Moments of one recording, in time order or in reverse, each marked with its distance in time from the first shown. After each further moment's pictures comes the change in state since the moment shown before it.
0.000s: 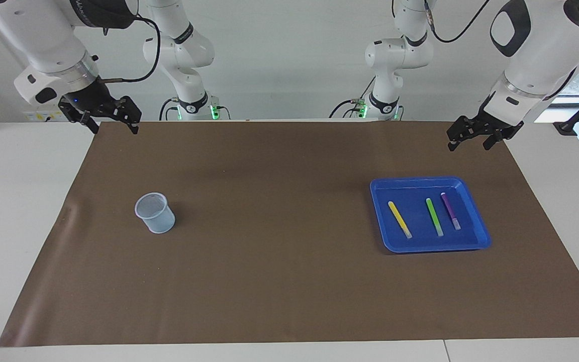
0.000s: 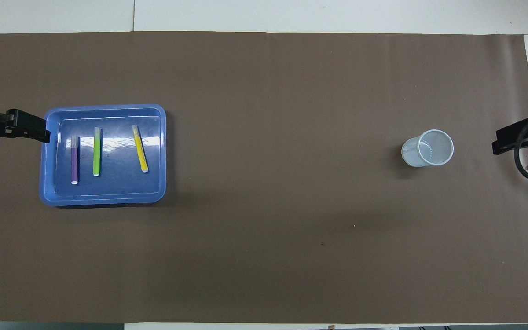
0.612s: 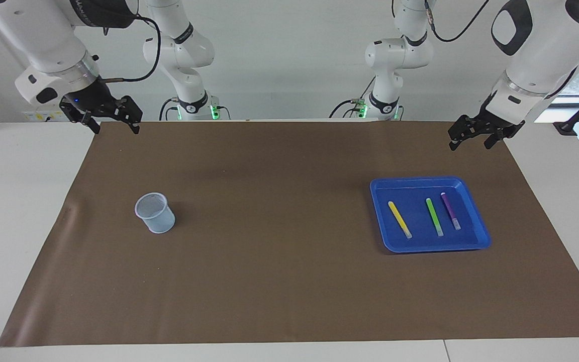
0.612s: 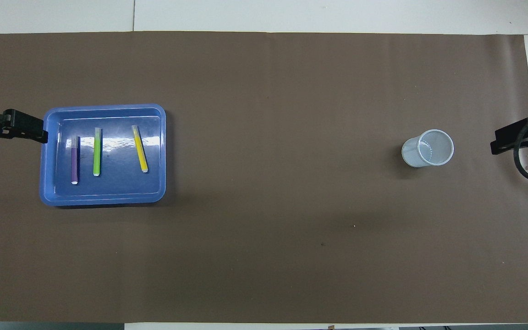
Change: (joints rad) left arm 0.001 -0.010 0.005 -0.002 0.000 0.000 -0.019; right arm 0.000 0.000 0.000 0.000 0.012 0.000 0.000
